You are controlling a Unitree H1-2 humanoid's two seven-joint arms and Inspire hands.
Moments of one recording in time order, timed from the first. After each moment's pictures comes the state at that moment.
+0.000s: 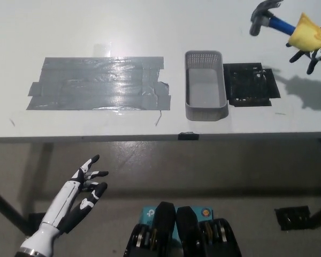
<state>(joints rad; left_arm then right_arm) -0.01 0.30 -0.10 -0.14 0.21 -0.01 -0.14 -1.24 -0.64 0.29 0.83 -0.23 0.47 1.14</state>
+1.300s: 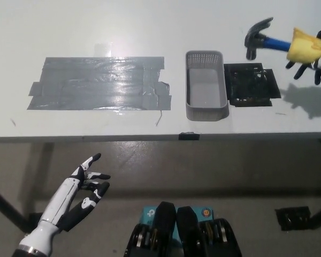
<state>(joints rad) -0.02 0.30 -0.10 -0.14 0.23 -0.03 -0.14 -1.34 -0.67 0.61 0.94 -0.09 0.45 1.24</state>
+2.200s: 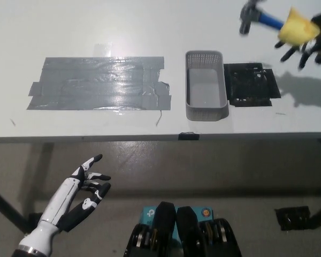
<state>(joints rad) -0.02 0.30 -0.10 -0.15 0.23 -0.03 -0.14 -1.39 -0.55 0.46 1.20 -0.16 0.39 1.15</state>
